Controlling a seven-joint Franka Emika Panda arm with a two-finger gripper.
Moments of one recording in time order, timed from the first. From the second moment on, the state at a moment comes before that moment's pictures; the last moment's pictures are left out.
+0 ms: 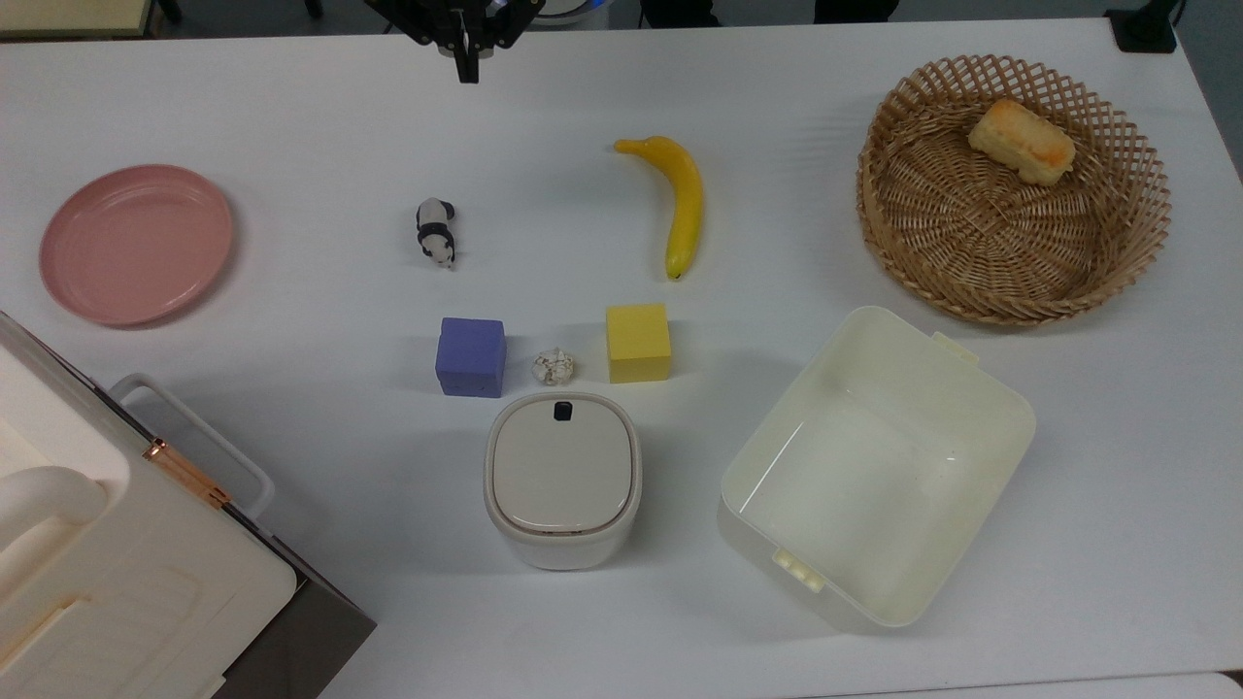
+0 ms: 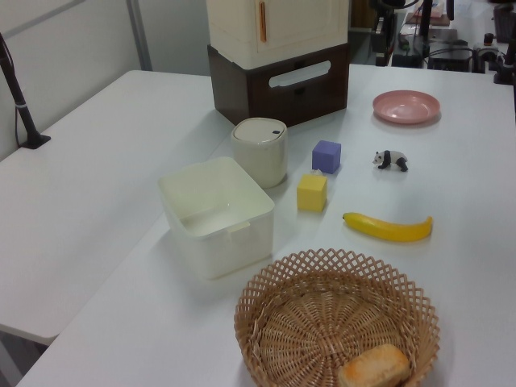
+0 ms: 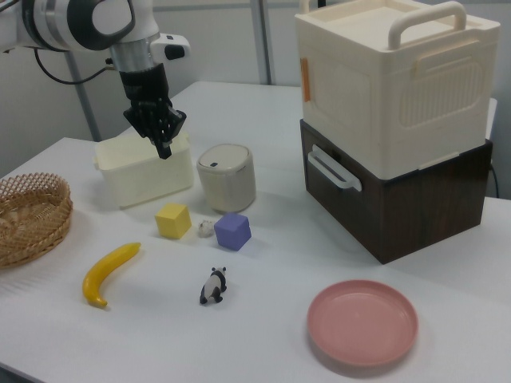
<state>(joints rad) 0.08 0.03 -0.08 -1.59 -0.02 1.63 -0.03</state>
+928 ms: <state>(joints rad) 0.08 0.16 -0.07 -1.59 -0.02 2.01 -0.05</state>
